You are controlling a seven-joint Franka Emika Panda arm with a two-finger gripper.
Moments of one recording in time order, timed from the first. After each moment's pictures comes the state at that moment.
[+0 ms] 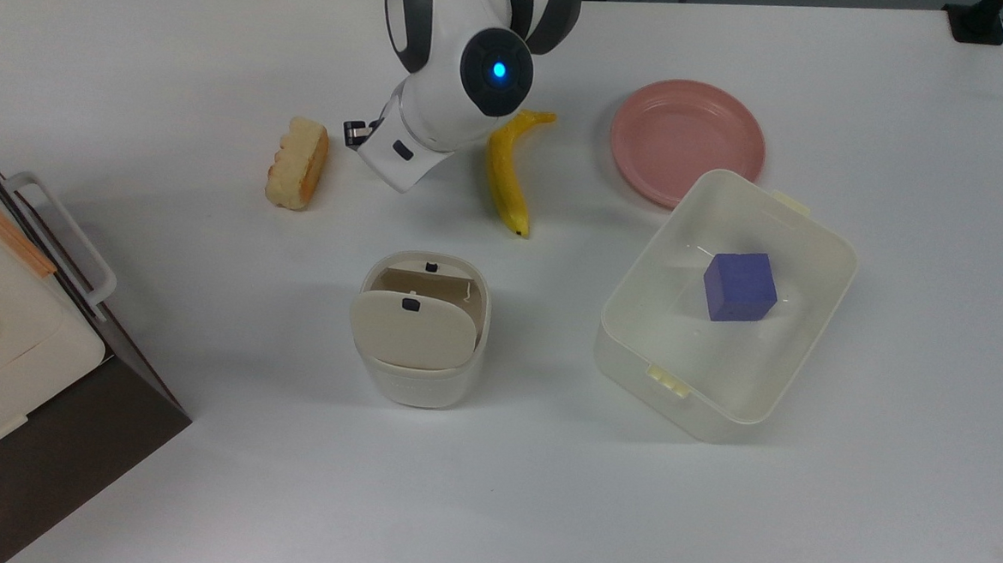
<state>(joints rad) -0.11 0.32 0.20 -1.92 -0.47 1.82 0.08</state>
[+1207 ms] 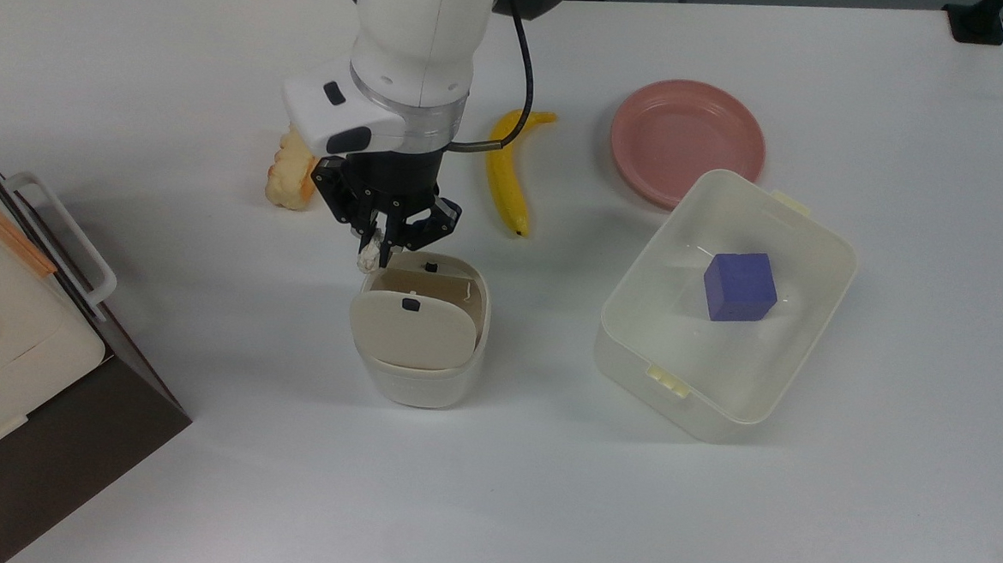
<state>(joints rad) -0.13 0.41 0.21 -1.45 -0.34 2.06 0.45</state>
